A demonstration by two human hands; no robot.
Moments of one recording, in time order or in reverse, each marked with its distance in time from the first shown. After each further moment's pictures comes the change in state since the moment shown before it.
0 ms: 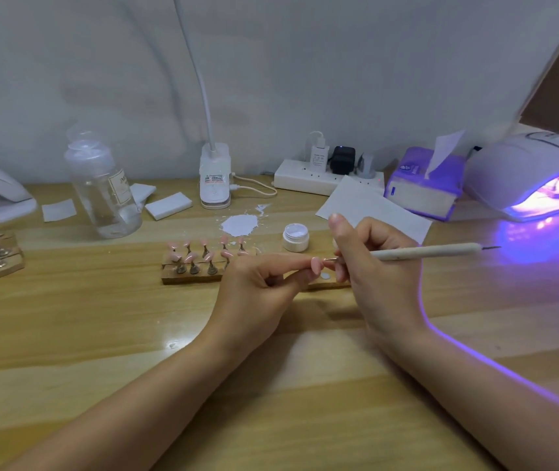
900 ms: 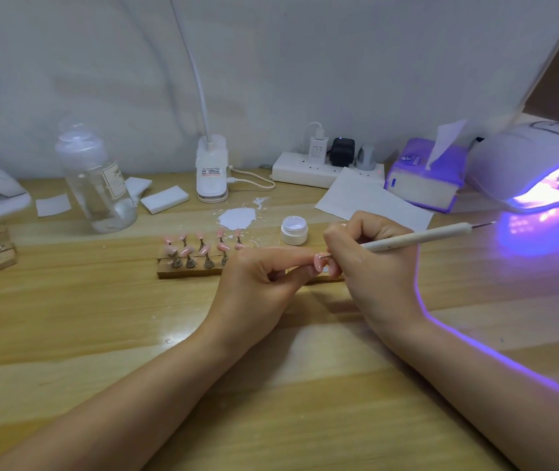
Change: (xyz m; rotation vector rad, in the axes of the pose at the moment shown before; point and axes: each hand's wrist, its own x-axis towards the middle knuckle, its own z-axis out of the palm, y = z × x) left_hand 0.001 -0.007 0.002 0.028 -0.059 0.038; right_hand 0.001 -0.002 0.000 0.008 -0.084 0.013
